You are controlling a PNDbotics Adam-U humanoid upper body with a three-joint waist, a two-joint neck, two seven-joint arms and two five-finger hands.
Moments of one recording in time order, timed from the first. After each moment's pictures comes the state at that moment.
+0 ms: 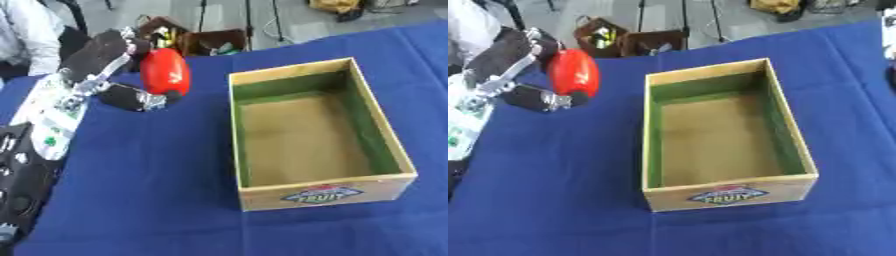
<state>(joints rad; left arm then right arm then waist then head) -0.92 0.53 -0.03 -1.39 -0.82 -0.39 -0.11 -0.70 -0.44 0.14 -1.98 0.01 -0.05 -0.28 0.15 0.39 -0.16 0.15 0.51</state>
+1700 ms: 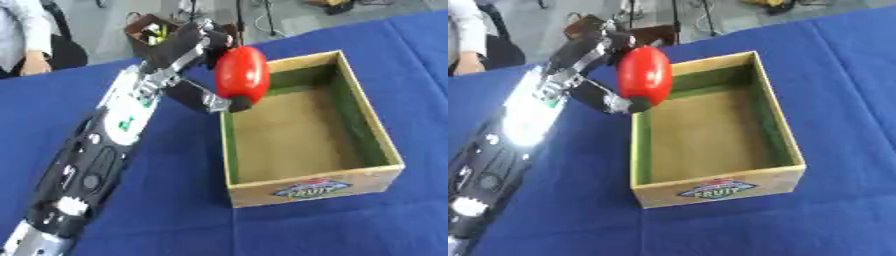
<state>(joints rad) -1.00 0.38 -0.11 -1.28 -0.62 -0.58 -0.16 -0.78 -0.37 0.17 -1.98 -0.02 -0.09 -0.25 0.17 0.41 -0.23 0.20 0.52</state>
